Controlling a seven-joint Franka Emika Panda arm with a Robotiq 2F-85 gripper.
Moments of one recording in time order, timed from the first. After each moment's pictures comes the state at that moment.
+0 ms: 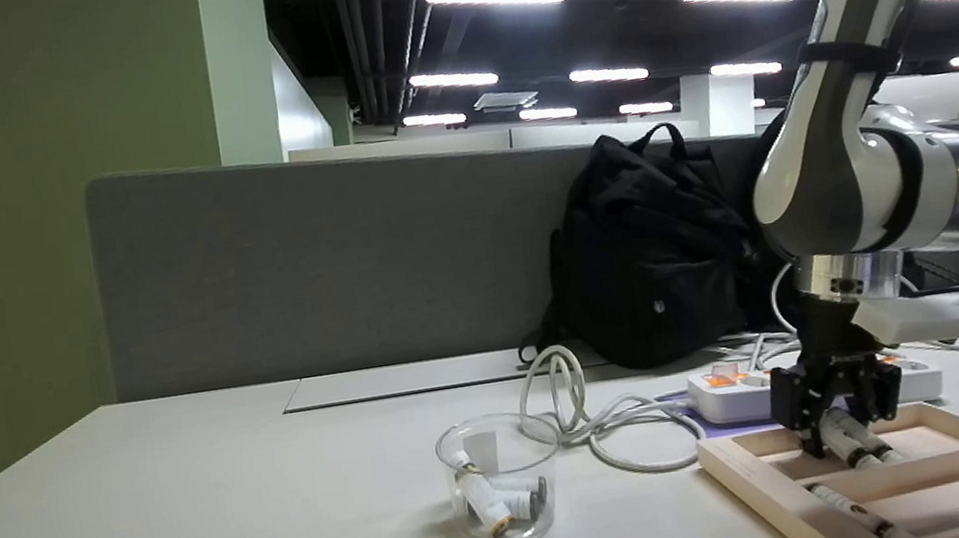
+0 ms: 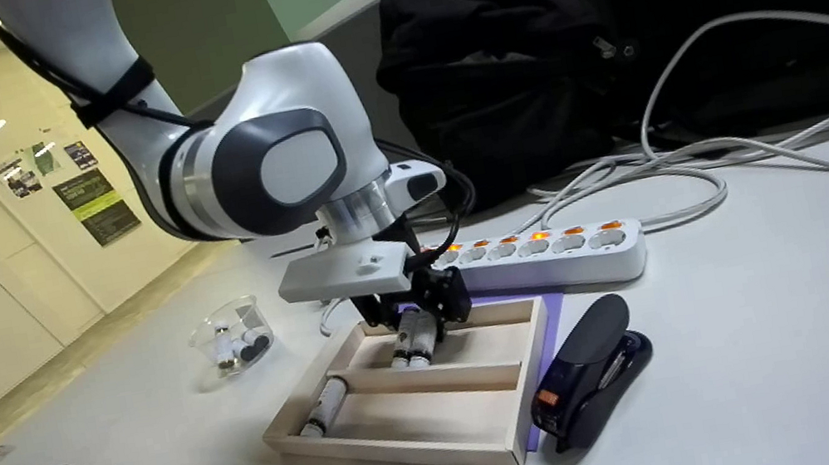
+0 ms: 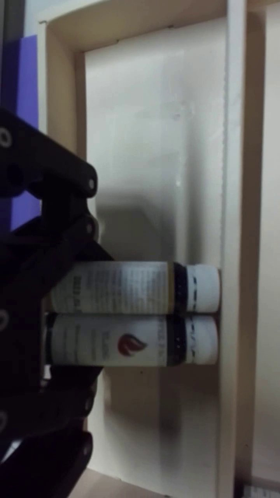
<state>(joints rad) -0.32 0.49 0.16 -2.49 0.08 3.01 -0.26</state>
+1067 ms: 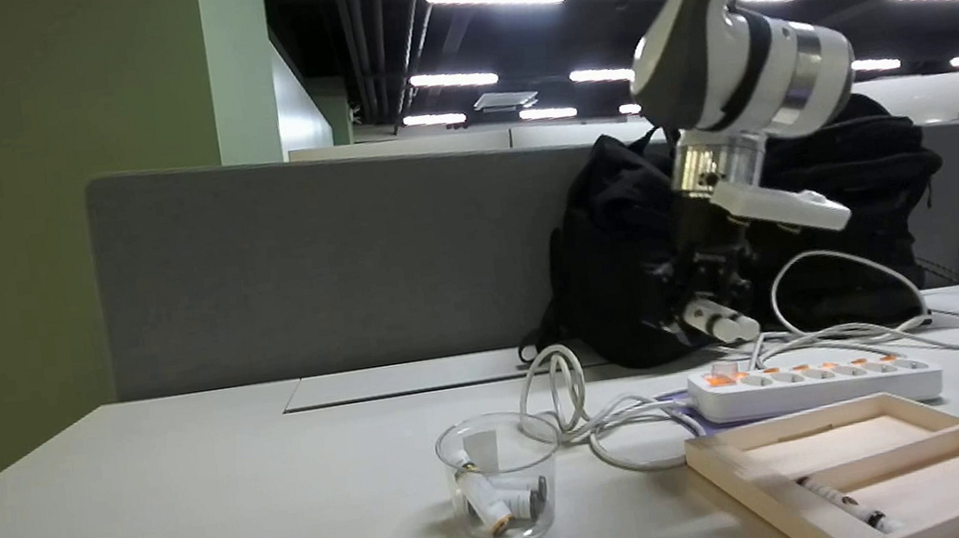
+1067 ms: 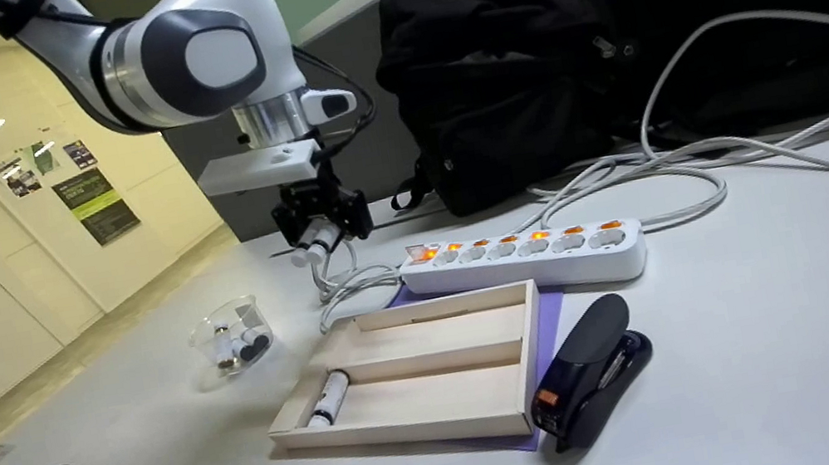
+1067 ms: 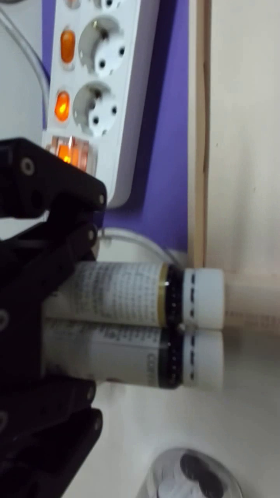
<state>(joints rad) -0.23 0.30 0.29 -2.33 0.26 2.65 -0.28</state>
